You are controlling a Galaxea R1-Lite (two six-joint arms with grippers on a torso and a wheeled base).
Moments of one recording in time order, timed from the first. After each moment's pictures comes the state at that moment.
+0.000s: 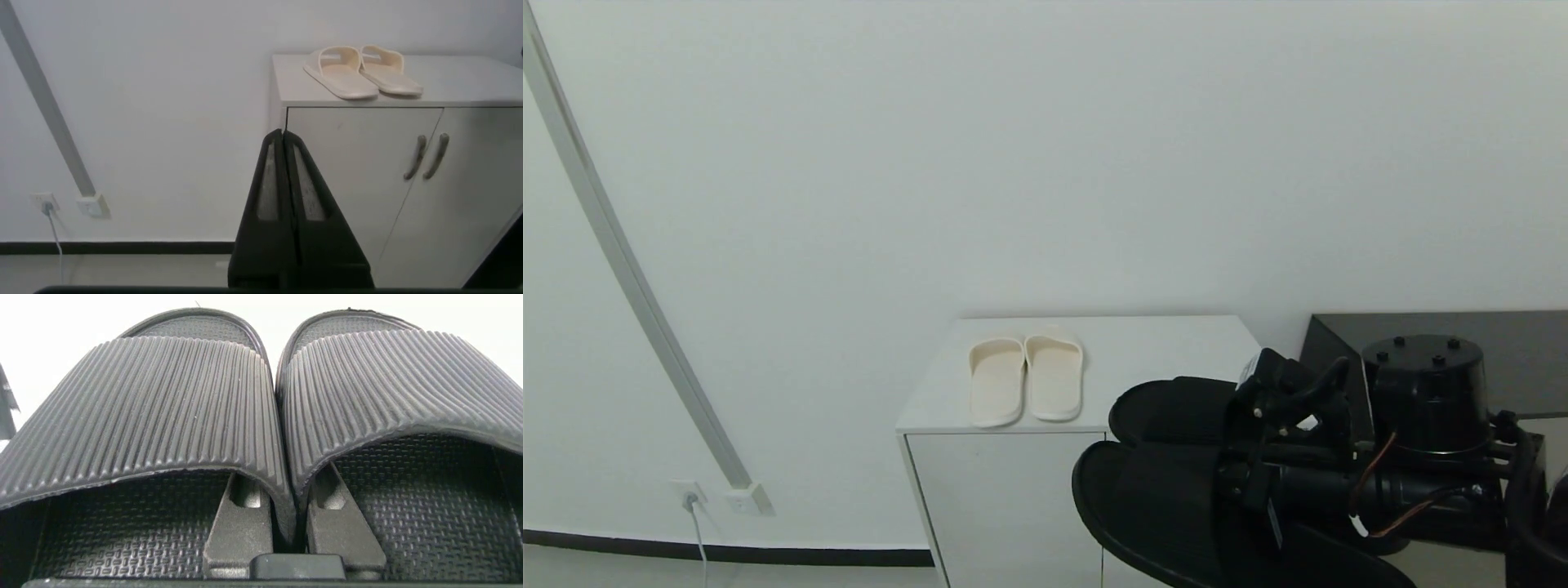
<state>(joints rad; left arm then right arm) 0.00 0.00 0.00 0.00 0.03 0.00 0.66 1.63 -0.59 -0.66 0.32 -0.18</state>
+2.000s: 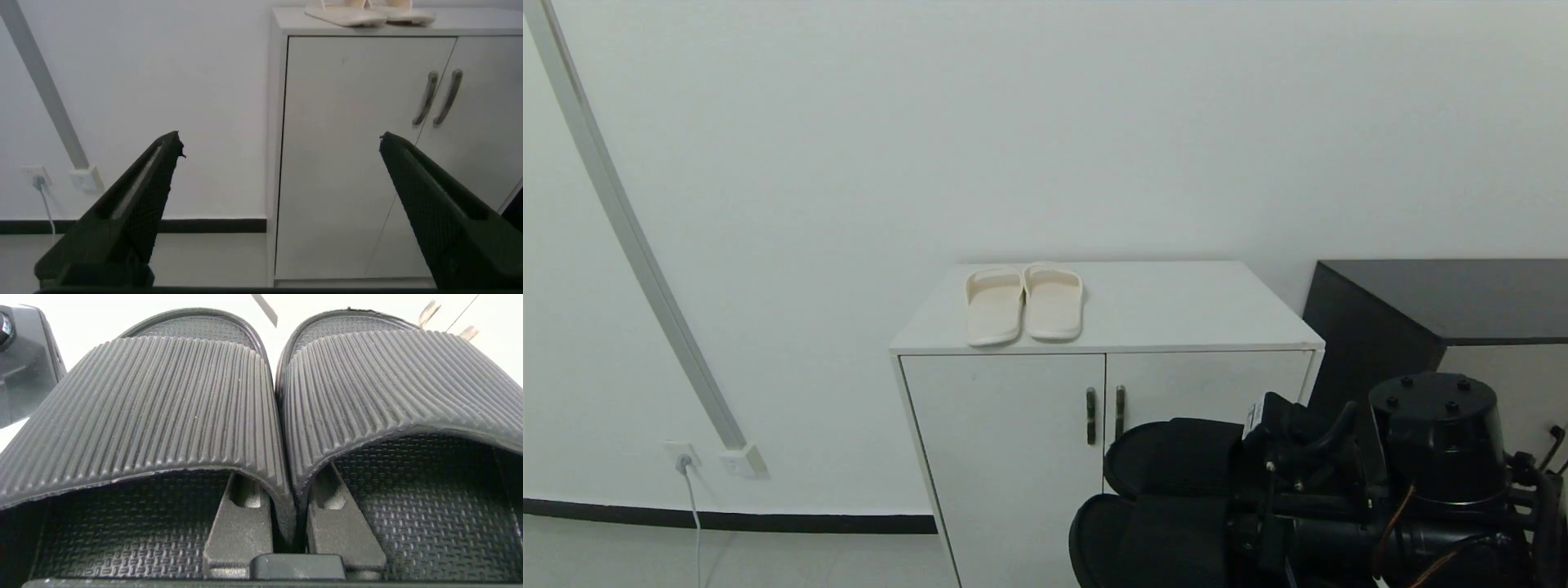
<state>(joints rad) 0.00 0.00 0.00 0.00 0.03 0.00 0.70 1.60 -0.49 -0.68 0.35 -0.15</state>
